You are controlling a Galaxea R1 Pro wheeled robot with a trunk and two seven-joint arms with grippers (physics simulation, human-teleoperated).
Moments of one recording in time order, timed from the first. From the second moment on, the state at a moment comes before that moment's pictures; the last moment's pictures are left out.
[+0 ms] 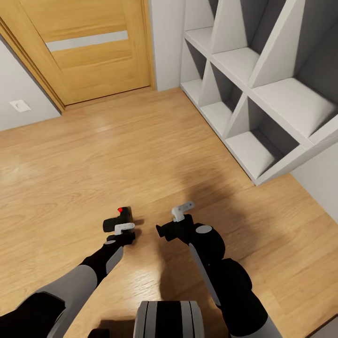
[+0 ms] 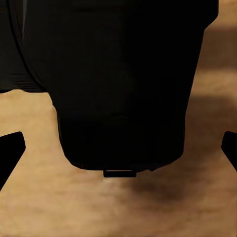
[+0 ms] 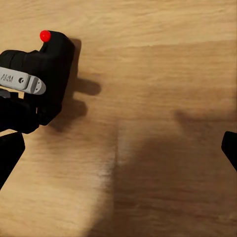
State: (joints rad) left arm -0.86 -0.02 -0.33 -0.30 0.45 0.05 0.23; right arm -0.52 0.17 0.43 -1.61 0.05 0.98 0.06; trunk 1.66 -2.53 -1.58
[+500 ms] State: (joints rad) left arm -0.86 -0.02 -0.34 -0.30 0.45 0.05 0.24; right arm -0.52 0.17 0.43 -1.61 0.05 0.98 0.06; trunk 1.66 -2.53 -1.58
